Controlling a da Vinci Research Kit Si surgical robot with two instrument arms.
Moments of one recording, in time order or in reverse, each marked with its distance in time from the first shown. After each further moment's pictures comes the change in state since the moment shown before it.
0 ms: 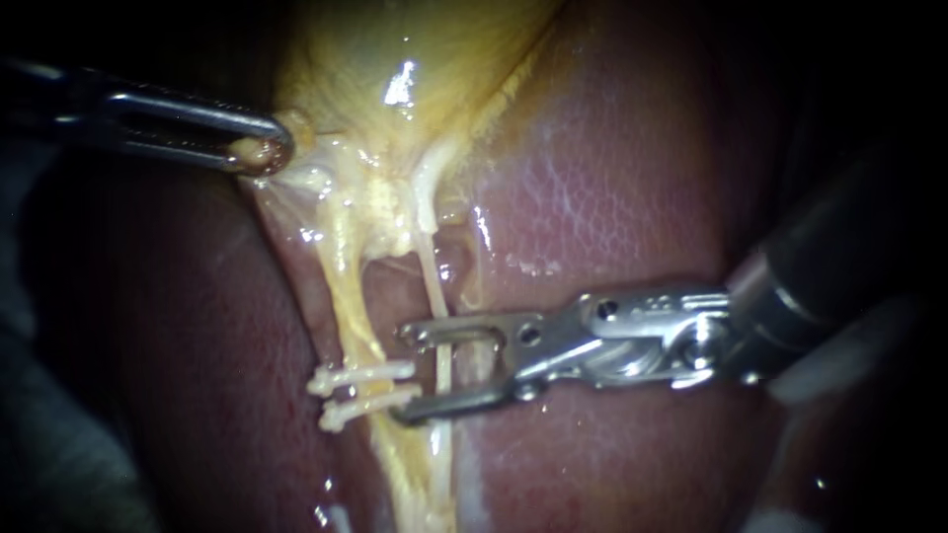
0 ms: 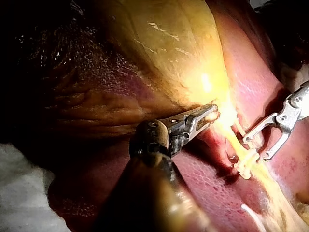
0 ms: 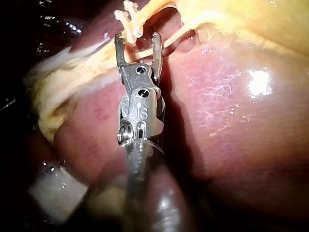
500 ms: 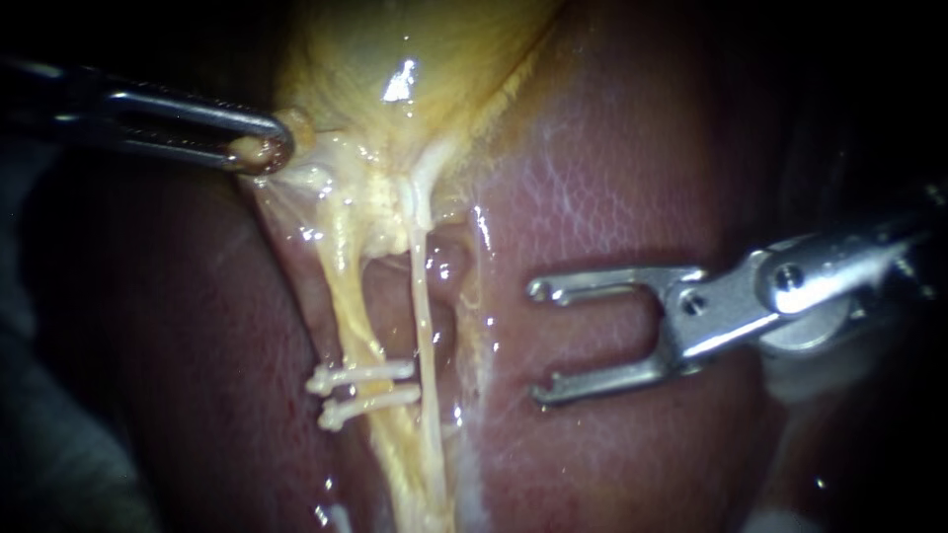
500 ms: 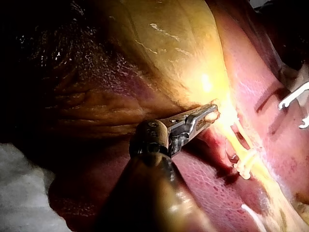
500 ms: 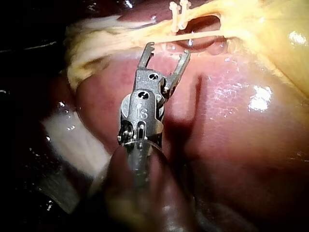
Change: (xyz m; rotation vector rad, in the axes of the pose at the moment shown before) right arm 0.005 -0.002 -0.012 -0.091 -0.124 -0.181; left arm 0.000 0.000 0.000 0.000 0.000 0.001
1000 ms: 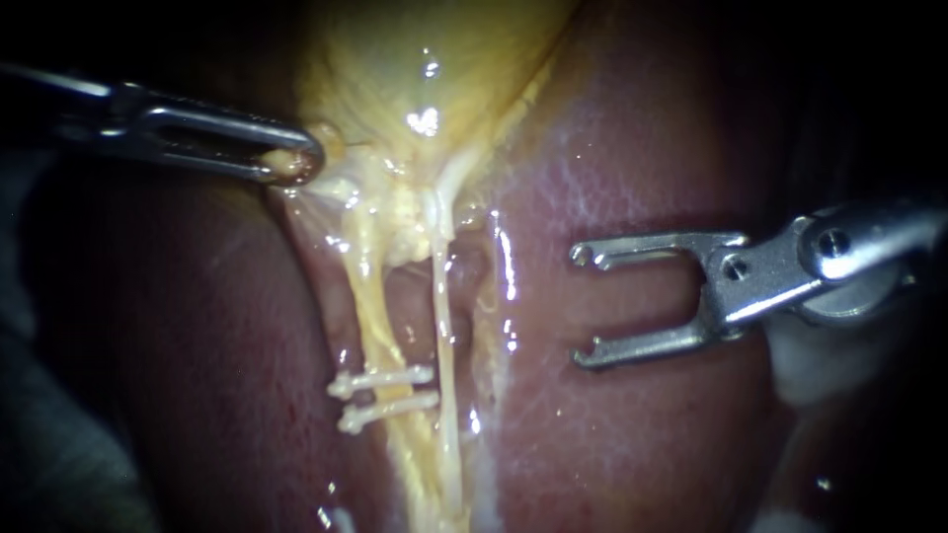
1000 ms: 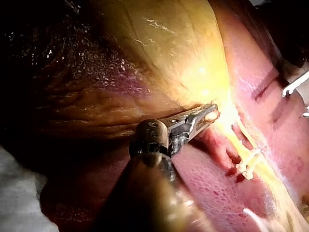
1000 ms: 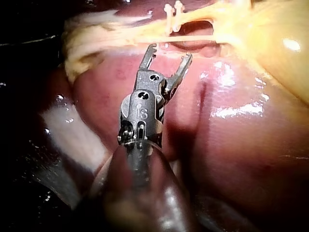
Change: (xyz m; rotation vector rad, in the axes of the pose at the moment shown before) right arm 0.000 0.001 -0.002 -0.019 -0.002 -0.004; left arm -0.002 -0.002 0.005 0.010 0.006 0.019
